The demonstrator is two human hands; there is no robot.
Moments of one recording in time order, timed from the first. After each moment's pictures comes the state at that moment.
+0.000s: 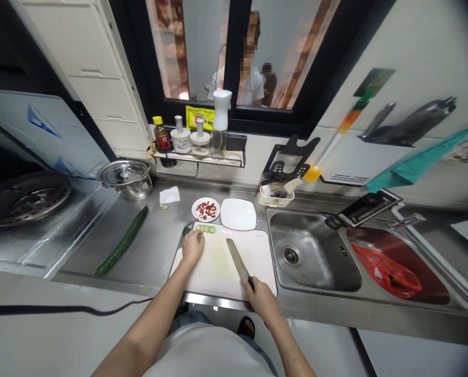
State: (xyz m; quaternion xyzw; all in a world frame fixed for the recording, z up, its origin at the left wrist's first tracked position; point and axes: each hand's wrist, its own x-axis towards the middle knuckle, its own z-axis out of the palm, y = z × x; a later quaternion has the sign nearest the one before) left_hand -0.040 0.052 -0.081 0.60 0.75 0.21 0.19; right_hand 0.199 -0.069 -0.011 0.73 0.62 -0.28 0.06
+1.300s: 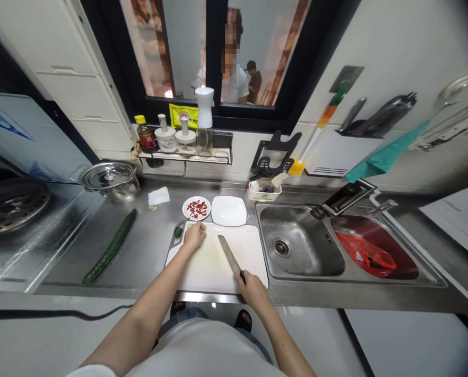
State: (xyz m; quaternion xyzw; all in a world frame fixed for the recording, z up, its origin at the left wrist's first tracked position) left_hand -0.018 0.087 -0.072 0.66 0.69 0.13 0.26; right_hand 0.197 -0.071 -0.007 0.73 0.62 -0.28 0.08
